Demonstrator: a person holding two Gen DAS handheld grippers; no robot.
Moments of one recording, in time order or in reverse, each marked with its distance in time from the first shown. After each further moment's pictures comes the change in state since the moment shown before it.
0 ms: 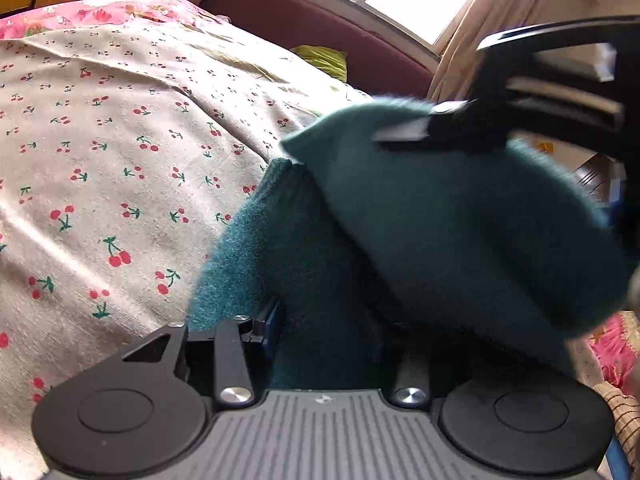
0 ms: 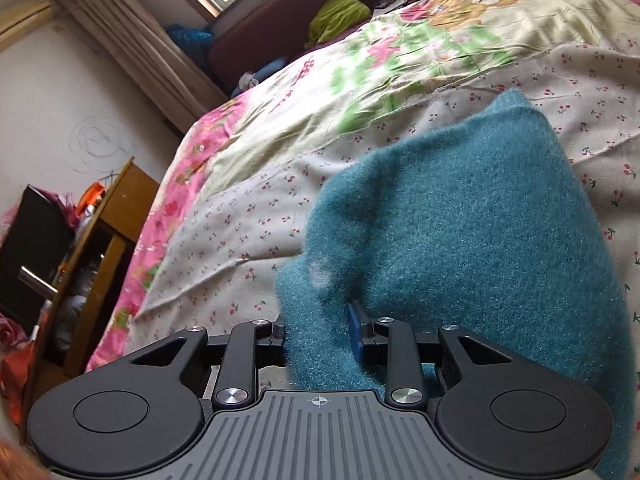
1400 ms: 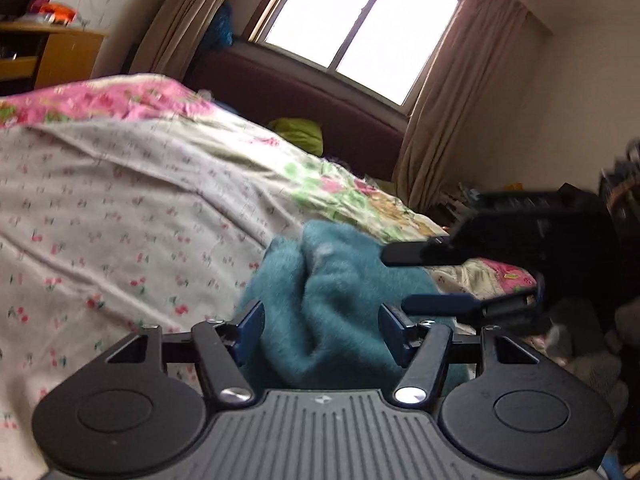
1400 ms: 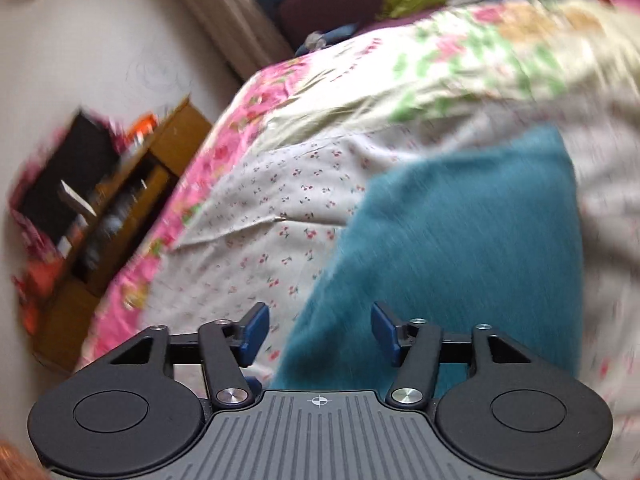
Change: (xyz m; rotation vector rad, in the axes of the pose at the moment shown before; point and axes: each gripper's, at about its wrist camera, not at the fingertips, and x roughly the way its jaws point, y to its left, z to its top) left arm -0.120 -0.005 -0.006 0.087 -0.219 -0.042; right arm -0.035 0.012 0.017 -0.268 0.137 0.072
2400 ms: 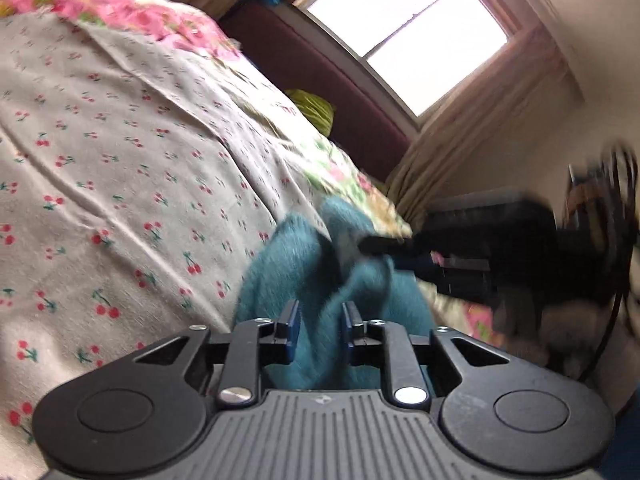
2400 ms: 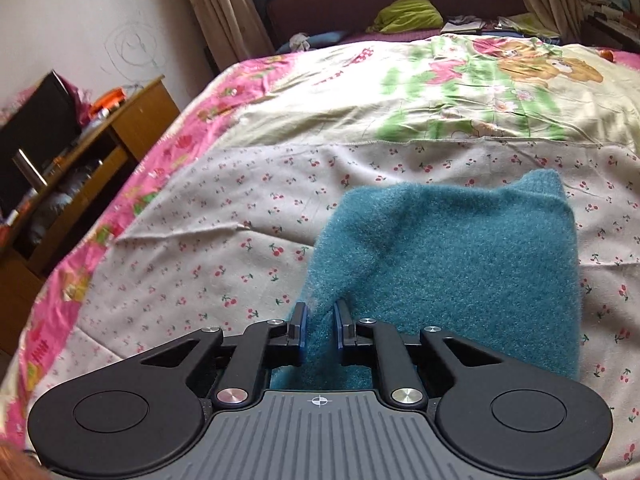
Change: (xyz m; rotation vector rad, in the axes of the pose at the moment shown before) left arm 0.008 0.064 -0.002 -0.345 0.057 -0.109; right arm 0.028 0.011 0.010 -0.065 -0.040 -0.125
